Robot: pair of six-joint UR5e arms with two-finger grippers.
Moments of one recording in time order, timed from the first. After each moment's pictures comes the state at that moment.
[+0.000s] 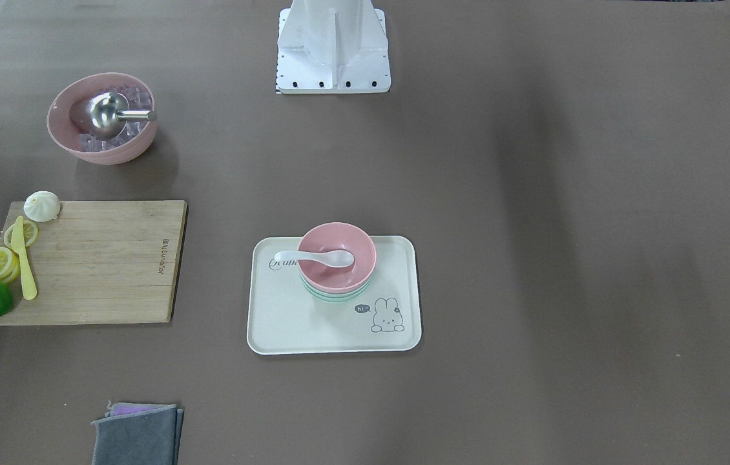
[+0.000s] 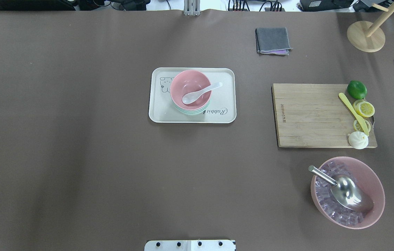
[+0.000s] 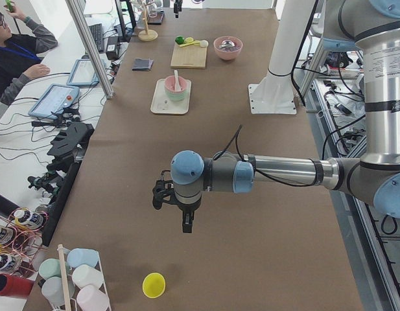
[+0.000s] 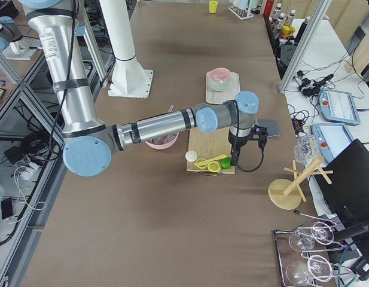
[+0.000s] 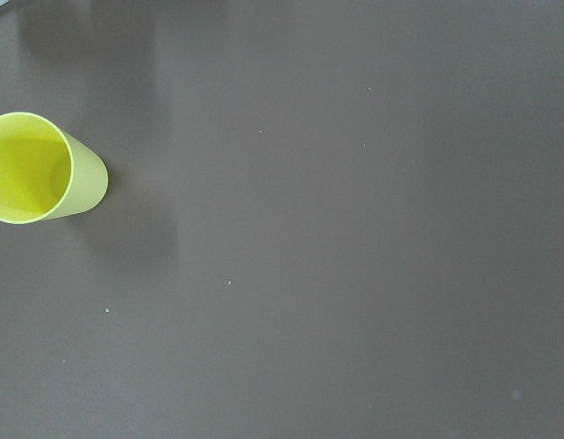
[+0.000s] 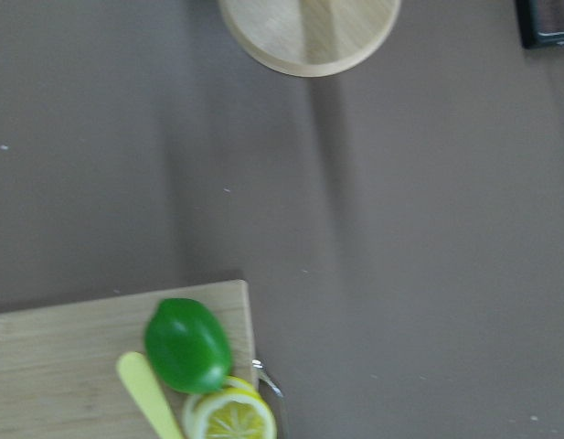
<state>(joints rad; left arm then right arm) -1.60 -1.41 -1.78 -1.55 -2.37 0.03 1.39 -1.40 1.63 -1.59 2.27 0.43</state>
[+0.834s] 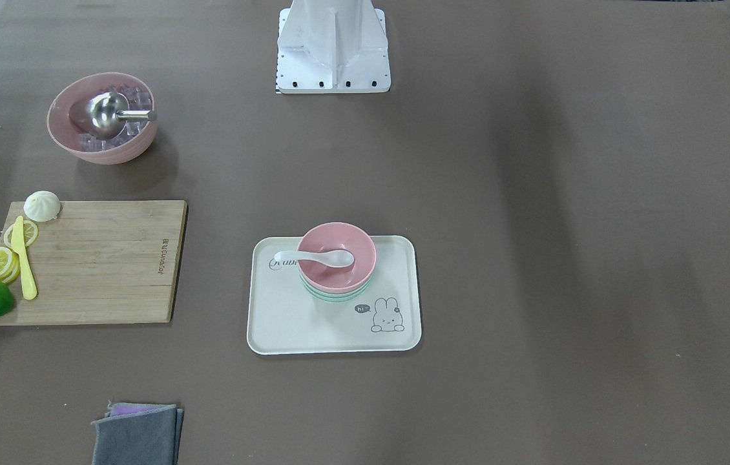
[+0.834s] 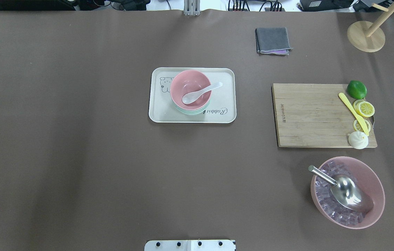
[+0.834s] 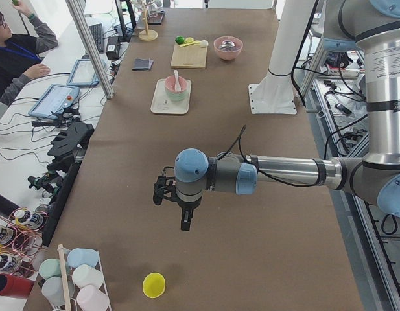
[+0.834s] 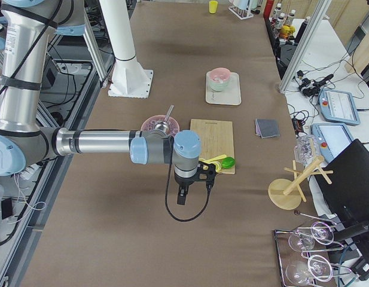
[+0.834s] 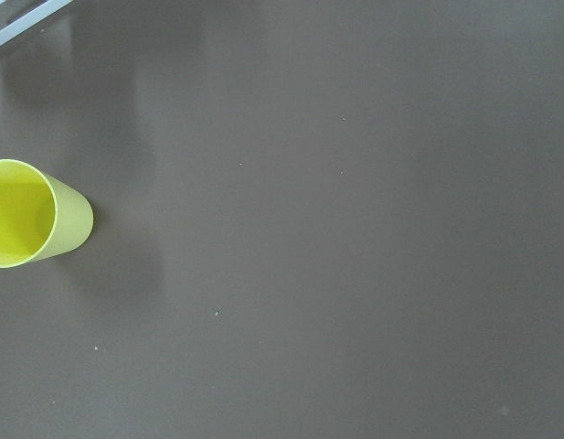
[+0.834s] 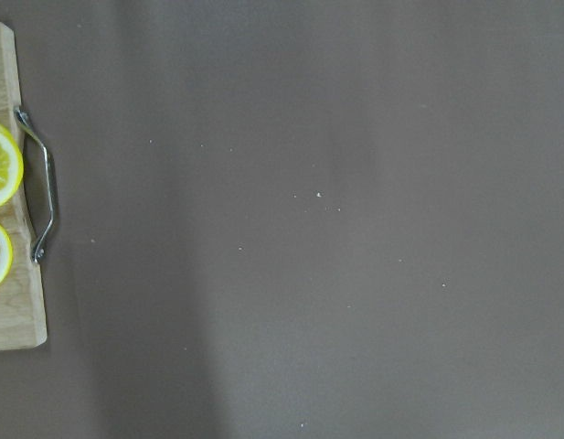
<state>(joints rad) -1.61 -1.39 -1.80 -1.62 -2.37 0.03 1.52 -1.82 1.86 -1.58 2.29 0.17</state>
